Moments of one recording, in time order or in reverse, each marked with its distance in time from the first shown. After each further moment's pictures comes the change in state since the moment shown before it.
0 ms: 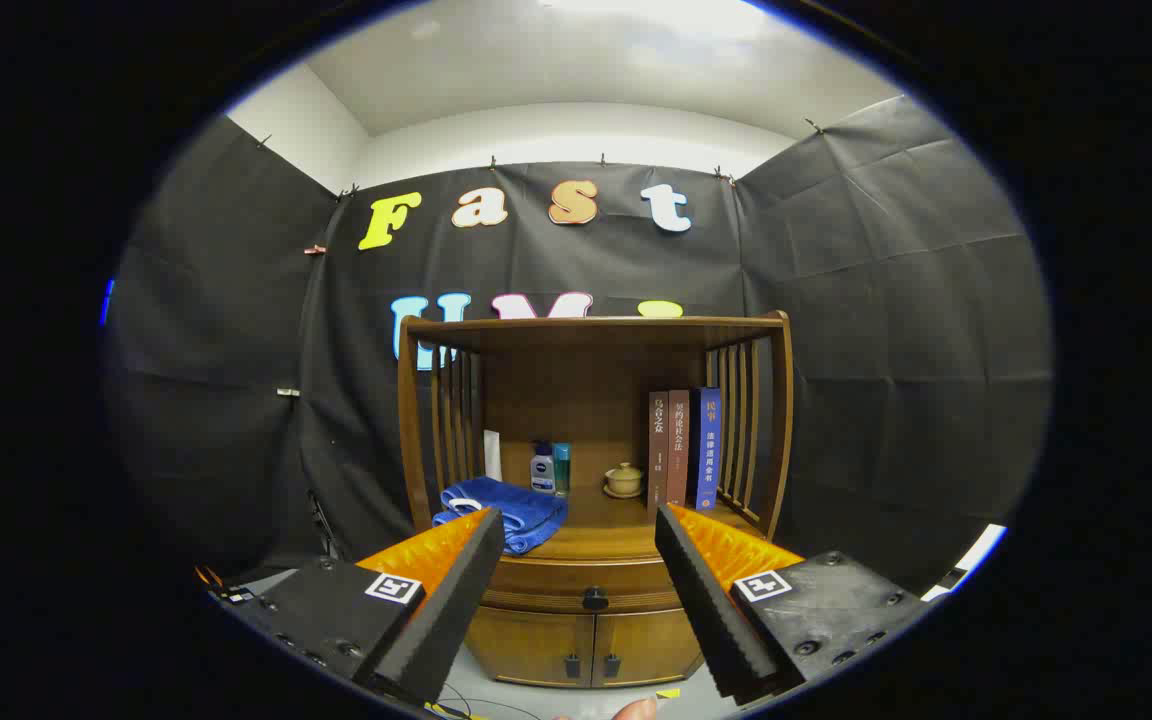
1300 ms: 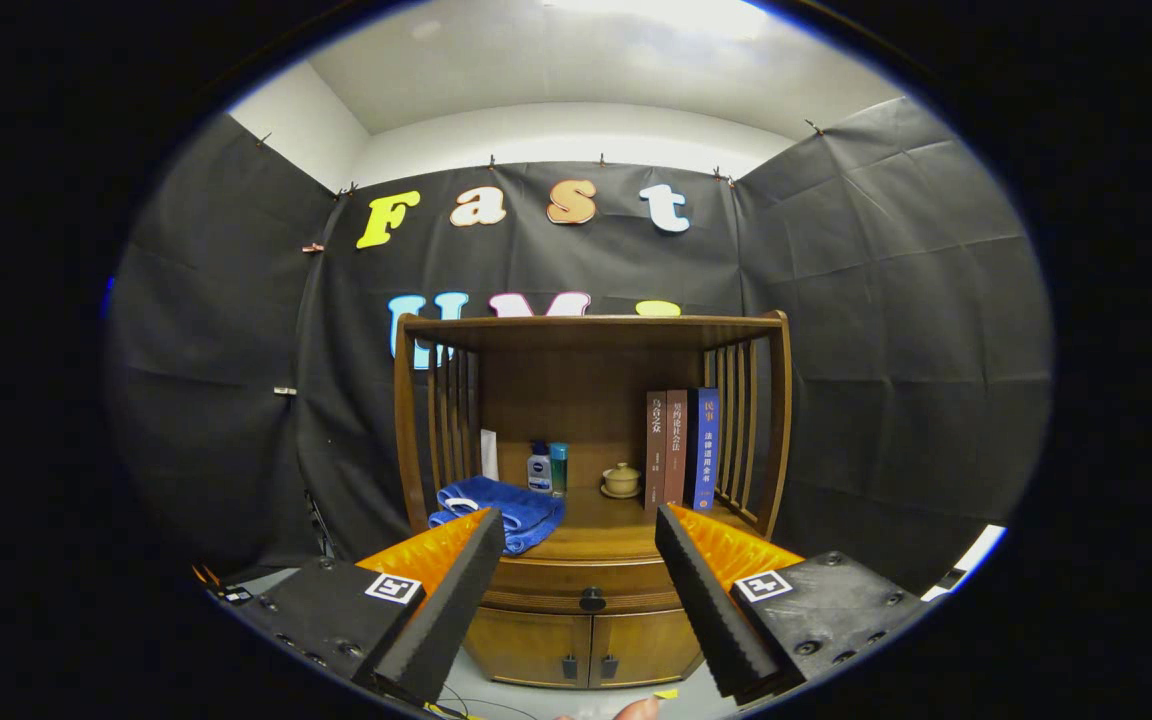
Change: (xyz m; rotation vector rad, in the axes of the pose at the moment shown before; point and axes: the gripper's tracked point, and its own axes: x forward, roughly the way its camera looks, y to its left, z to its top) arm 0.006 -0.002 -0.007 0.002 -0.003 -0.005
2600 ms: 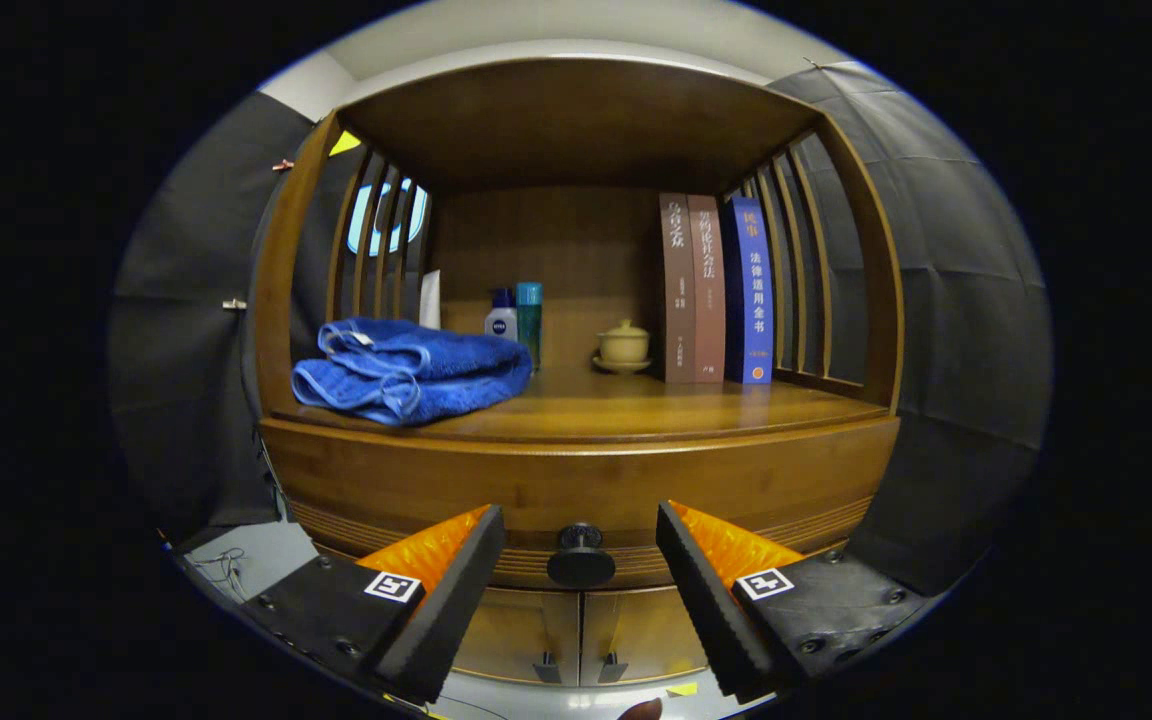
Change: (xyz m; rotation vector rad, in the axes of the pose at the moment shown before) arm 0.185 -0.014 -0.279 -0.023 0.196 -0.032
